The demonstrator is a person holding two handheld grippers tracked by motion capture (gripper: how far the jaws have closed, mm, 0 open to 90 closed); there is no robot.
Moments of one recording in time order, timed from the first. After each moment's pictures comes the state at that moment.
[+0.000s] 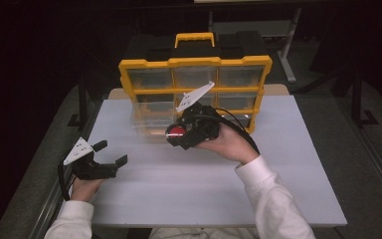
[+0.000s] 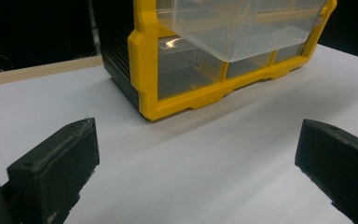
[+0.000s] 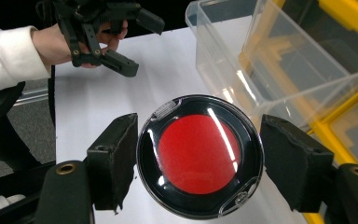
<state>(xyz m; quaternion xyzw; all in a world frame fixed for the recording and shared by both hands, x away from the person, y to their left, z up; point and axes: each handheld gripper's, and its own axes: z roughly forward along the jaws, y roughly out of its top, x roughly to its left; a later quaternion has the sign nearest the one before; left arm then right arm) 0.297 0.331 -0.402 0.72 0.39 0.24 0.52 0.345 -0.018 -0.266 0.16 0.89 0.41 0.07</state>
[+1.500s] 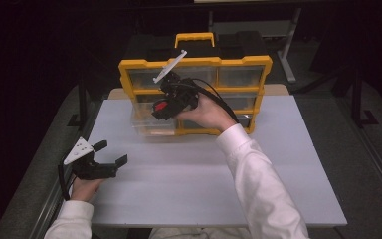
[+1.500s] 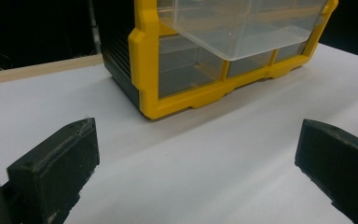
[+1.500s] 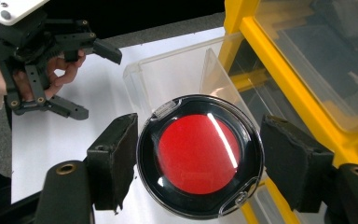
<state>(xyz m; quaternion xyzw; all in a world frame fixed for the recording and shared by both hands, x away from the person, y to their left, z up) 0.298 0.332 -0.403 0.72 0.39 0.23 0.52 0.405 0.028 -0.234 0.17 0.91 0.38 0.09</state>
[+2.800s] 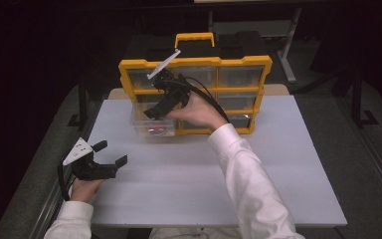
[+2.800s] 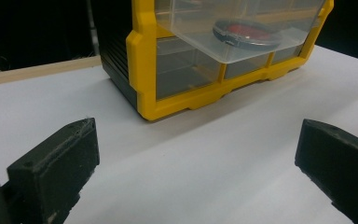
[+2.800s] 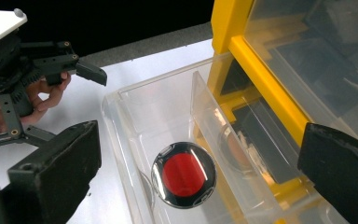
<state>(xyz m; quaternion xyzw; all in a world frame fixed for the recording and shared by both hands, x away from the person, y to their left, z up) 0.296 0.332 -0.402 0.72 0.39 0.23 0.53 0.420 0.045 -0.242 0.19 0.89 0.40 0.09</state>
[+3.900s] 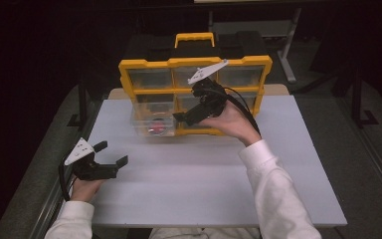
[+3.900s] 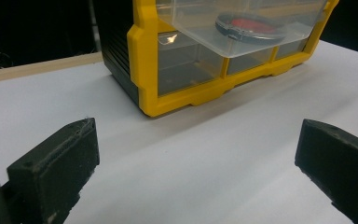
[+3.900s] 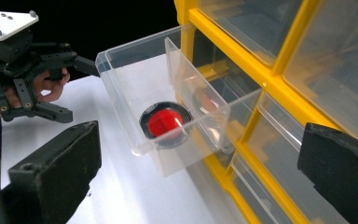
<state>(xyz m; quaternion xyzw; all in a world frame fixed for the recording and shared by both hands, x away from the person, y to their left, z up) 0.297 0.330 -0.404 0.73 0.39 0.24 0.52 0.394 -0.038 -0.254 0.23 0.85 0.45 0.11</state>
